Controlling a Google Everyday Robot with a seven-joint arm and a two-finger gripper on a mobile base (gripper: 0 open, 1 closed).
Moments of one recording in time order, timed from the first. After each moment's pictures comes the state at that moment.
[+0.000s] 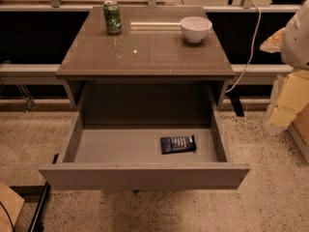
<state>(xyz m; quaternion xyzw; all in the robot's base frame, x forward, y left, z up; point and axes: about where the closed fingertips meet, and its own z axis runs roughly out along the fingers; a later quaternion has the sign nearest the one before) 0.438 -0.217 0.976 -0.60 0.78 -0.03 0.16</state>
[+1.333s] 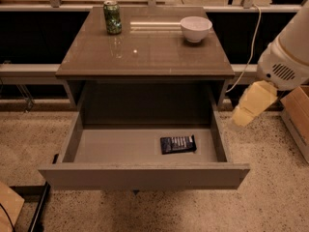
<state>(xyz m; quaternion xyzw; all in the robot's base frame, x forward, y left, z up) 0.469 -0.217 0.914 -0.44 0.89 0.02 0.15</state>
